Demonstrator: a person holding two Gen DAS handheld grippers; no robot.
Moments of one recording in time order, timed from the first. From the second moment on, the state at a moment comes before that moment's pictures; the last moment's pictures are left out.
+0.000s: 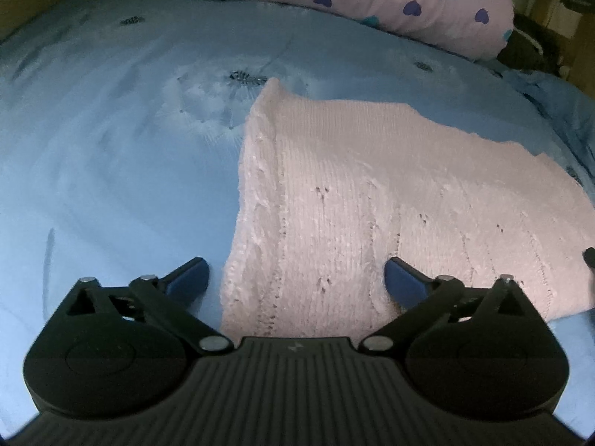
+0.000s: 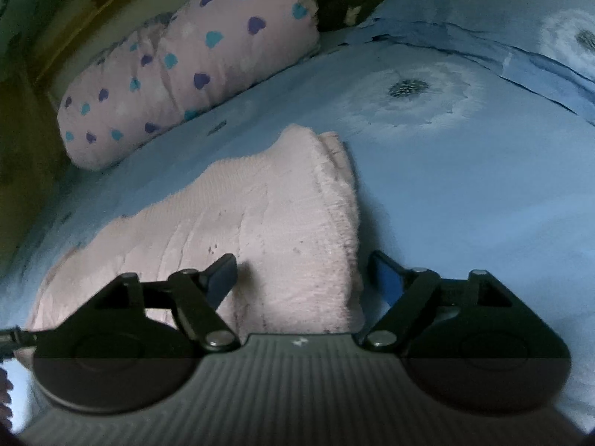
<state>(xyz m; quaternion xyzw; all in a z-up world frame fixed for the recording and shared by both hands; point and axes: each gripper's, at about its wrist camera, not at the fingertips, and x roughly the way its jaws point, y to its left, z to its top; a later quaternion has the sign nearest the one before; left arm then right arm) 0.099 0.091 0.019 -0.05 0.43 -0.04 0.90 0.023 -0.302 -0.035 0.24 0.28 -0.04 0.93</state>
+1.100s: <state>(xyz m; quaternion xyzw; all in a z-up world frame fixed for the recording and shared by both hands) 0.093 0.115 0.036 -0.06 0.40 -0.04 0.92 0.027 -0.323 -0.060 0.41 0.21 -0.03 0.89</state>
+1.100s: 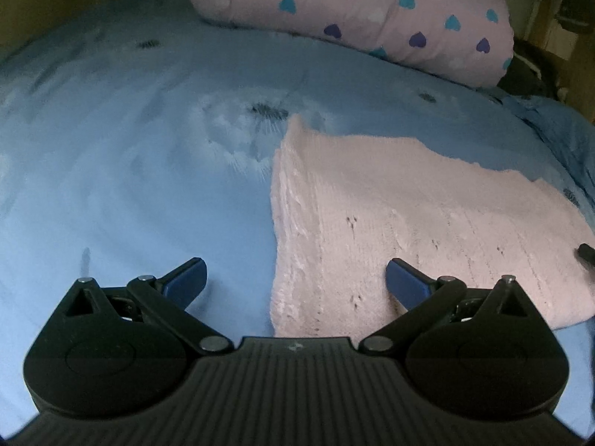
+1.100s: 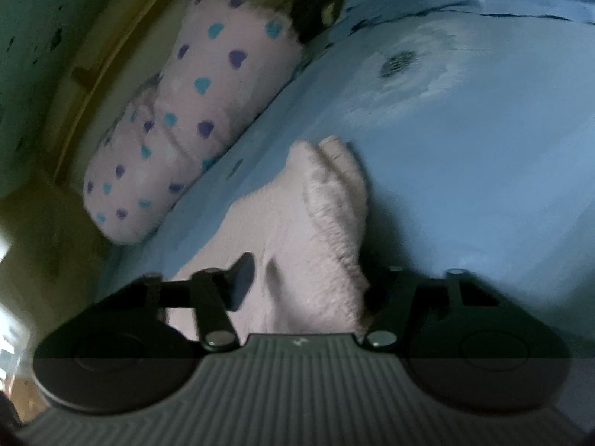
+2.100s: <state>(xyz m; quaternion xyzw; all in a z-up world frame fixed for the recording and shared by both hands) 0.094 0.107 0.034 -0.05 0.42 -0.05 0.90 0.027 -0.308 -0.019 0.47 0.16 -0.01 0.87</state>
